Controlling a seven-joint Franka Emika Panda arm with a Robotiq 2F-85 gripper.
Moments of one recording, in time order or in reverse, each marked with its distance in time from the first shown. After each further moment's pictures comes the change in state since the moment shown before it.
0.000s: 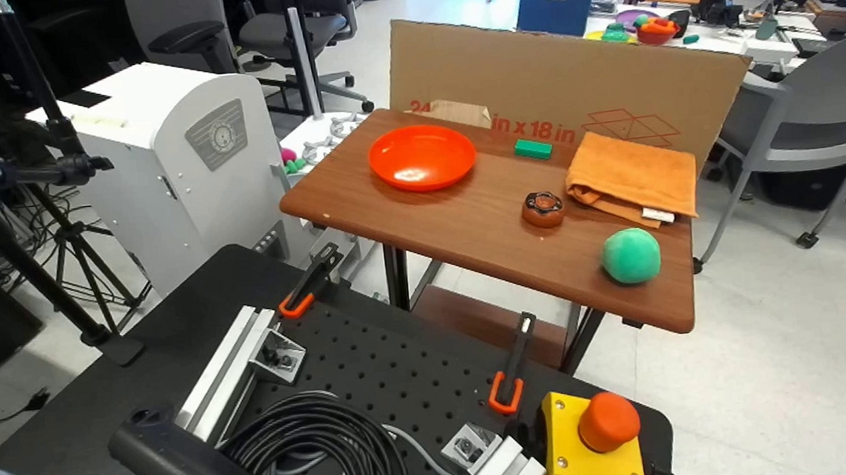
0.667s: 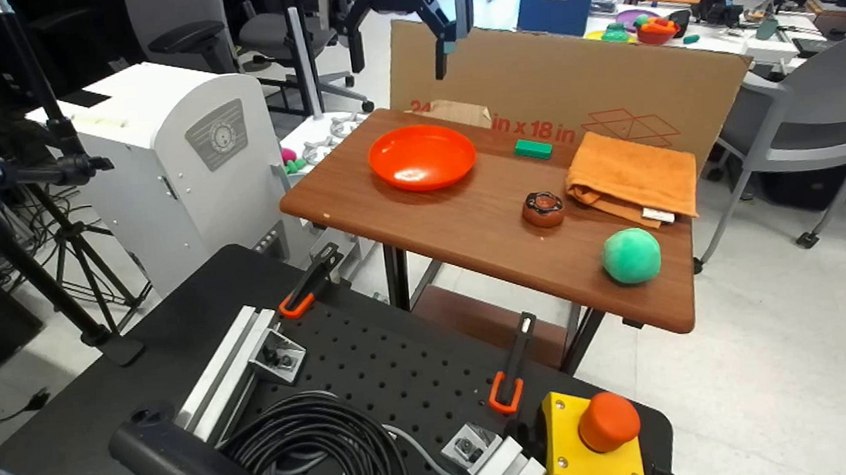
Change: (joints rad) arm 0.020 0.474 0.137 0.156 -0.062 0.237 0.185
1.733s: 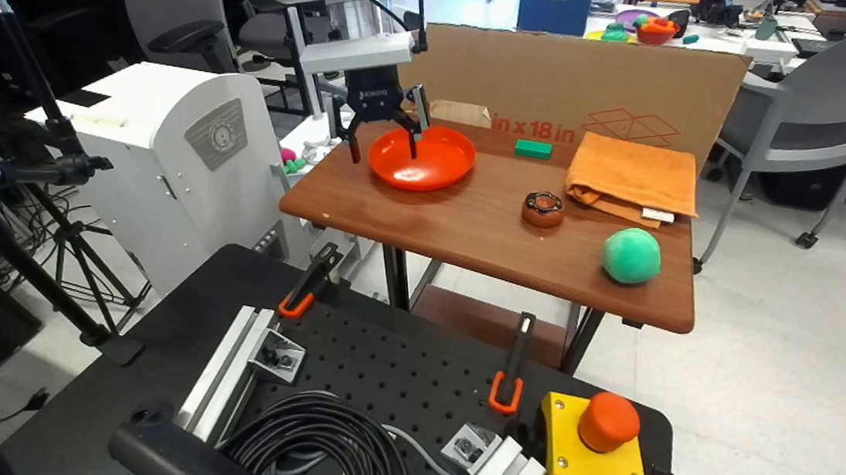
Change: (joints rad) arm 0.147 0.701 0.012 0.518 -0.244 -0.066 0.179
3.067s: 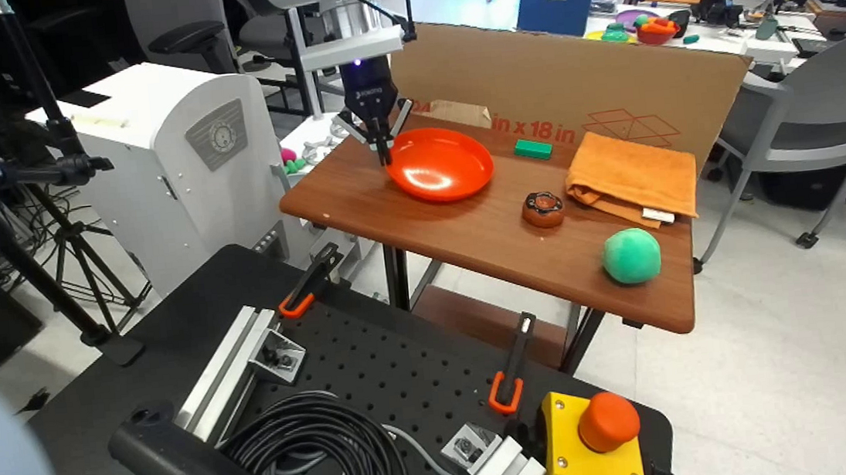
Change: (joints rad) arm 0.084 0.155 -0.032 0.251 -0.047 -0.199 -0.017
